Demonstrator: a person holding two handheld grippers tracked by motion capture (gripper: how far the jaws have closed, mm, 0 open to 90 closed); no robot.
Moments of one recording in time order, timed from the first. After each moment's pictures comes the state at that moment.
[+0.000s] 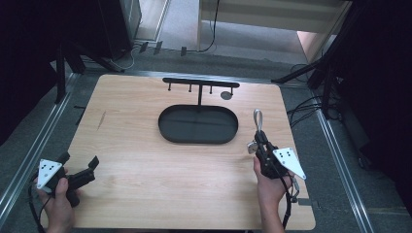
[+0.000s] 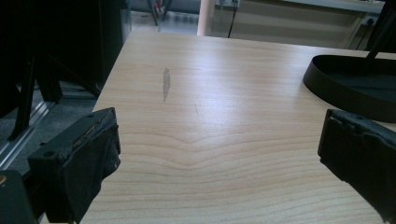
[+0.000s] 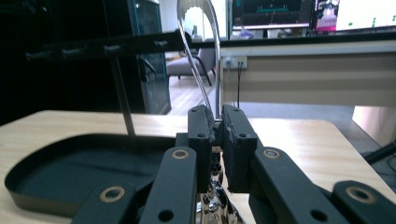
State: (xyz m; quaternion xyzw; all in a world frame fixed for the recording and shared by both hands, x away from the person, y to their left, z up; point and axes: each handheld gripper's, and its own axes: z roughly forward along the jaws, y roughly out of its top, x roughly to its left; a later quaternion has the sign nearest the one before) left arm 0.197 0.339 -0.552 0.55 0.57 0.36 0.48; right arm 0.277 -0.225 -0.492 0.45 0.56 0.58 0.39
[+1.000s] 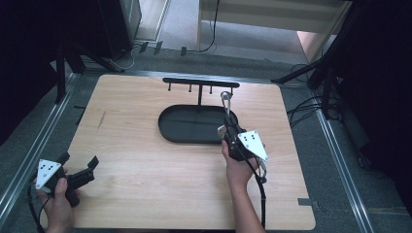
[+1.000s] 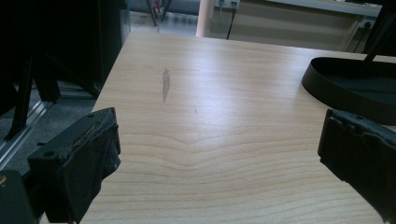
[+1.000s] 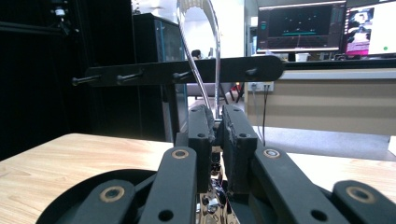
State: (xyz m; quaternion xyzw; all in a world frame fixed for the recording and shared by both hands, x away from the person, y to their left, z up) left arm 0.197 0.340 -0.553 0.55 0.57 0.36 0.49; right arm 0.318 -0.138 -0.489 0.40 0.55 0.61 0.39
